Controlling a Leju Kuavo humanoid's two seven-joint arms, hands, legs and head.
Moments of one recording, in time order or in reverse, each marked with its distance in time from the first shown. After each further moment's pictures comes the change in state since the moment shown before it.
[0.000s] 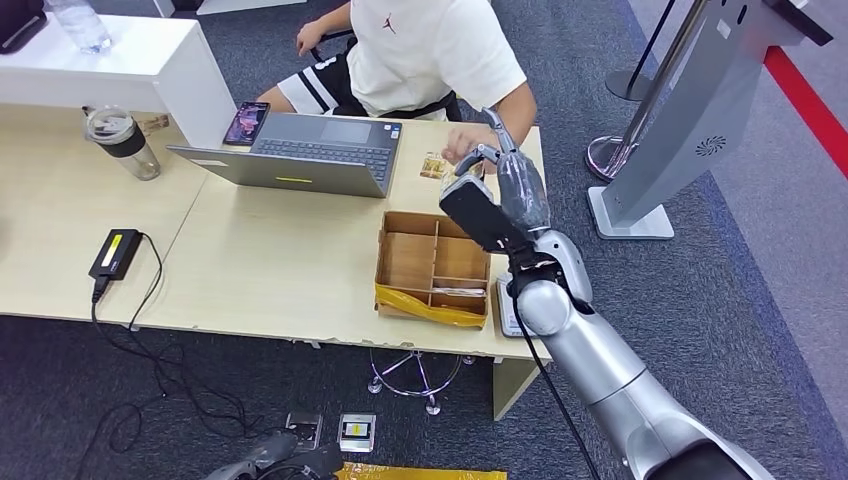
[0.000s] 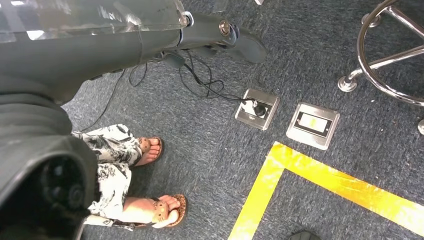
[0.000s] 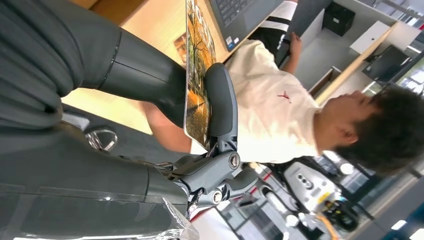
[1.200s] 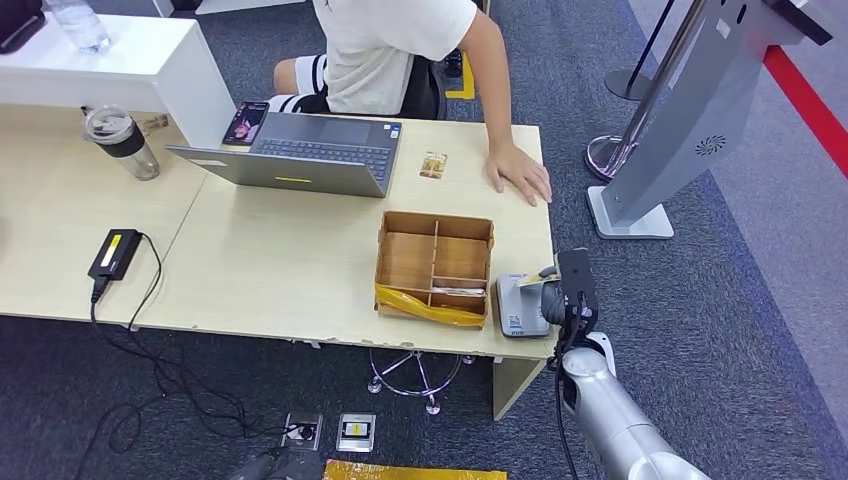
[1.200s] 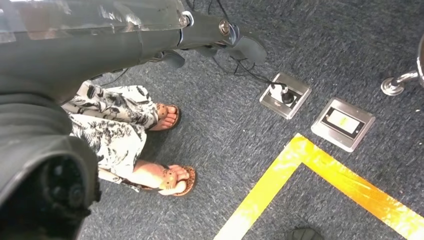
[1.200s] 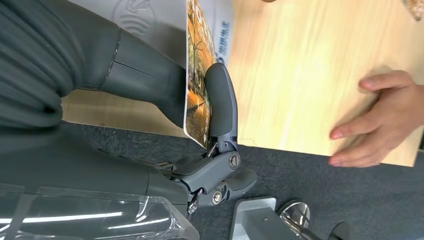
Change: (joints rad) left arm 0.084 0.016 0.041 0.029 0.149 0.132 0.001; right arm 0.171 -0.007 -0.213 0.499 -0.571 -0.088 -0.186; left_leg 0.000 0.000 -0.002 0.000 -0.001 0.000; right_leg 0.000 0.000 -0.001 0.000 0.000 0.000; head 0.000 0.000
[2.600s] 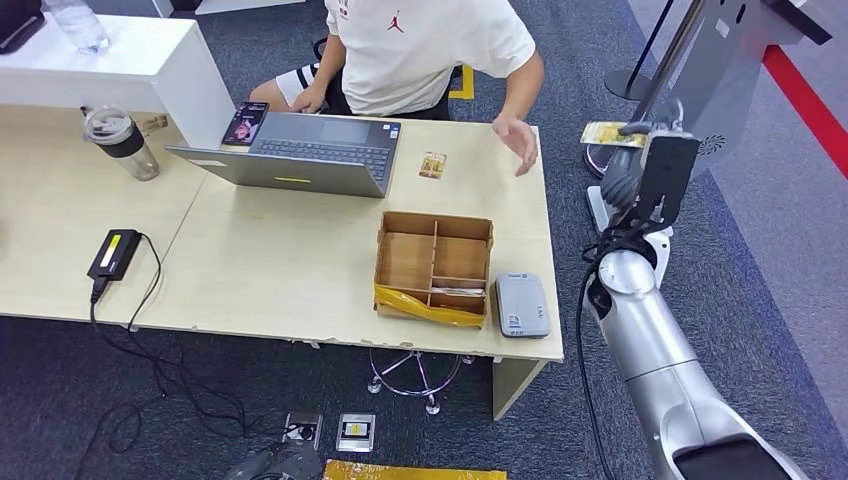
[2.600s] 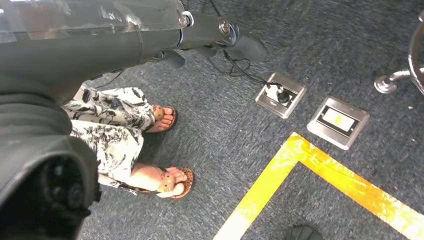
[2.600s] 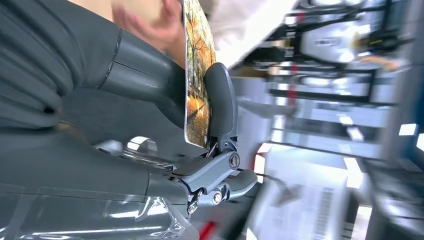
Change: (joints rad) left arm -0.024 0.014 -0.011 0.000 0.008 -0.045 -0.022; right arm -0.209 -0.053 -0.042 -0.405 0.054 -0.224 -0.062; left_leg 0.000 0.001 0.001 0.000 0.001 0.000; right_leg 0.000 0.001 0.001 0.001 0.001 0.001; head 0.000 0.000
